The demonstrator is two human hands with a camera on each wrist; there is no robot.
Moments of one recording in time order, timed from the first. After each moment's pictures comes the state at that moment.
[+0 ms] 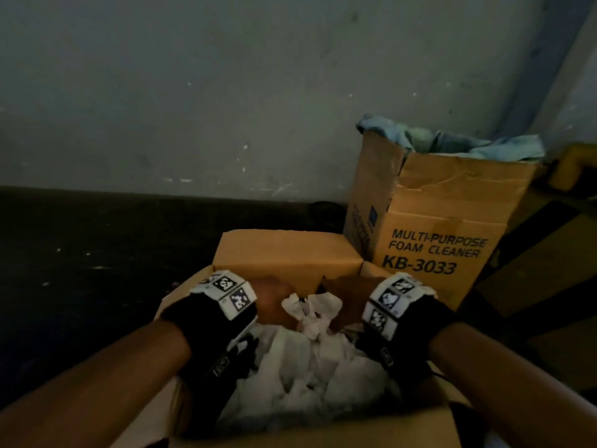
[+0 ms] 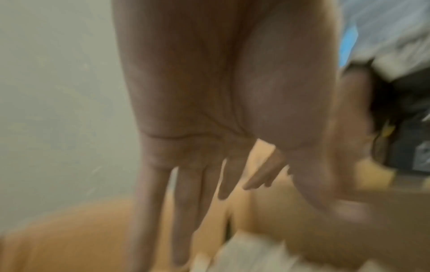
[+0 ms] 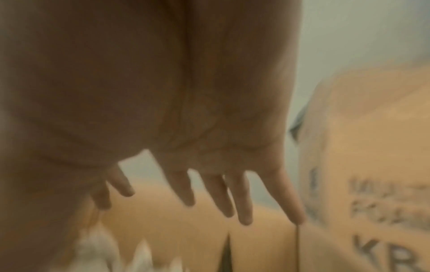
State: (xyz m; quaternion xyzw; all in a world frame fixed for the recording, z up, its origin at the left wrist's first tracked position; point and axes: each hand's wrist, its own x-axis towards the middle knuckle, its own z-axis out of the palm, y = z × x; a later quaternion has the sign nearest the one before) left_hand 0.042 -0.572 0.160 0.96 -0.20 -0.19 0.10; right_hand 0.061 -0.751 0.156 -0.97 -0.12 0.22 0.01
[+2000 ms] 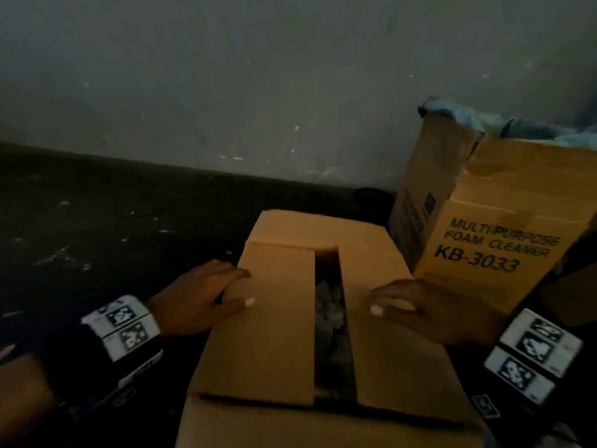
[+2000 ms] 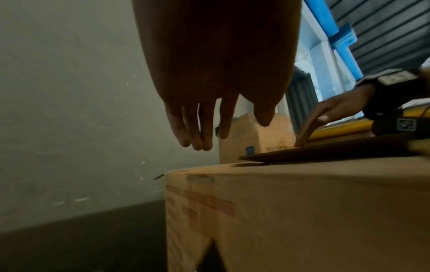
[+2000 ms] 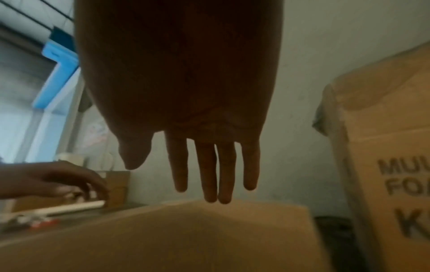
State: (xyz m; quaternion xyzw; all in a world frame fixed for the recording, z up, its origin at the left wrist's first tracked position) left_hand -0.050 -0.407 0.136 0.97 -0.15 -0.04 0.17; right_hand -0.015 -0.758 0.167 -0.93 -0.28 0.15 0.16
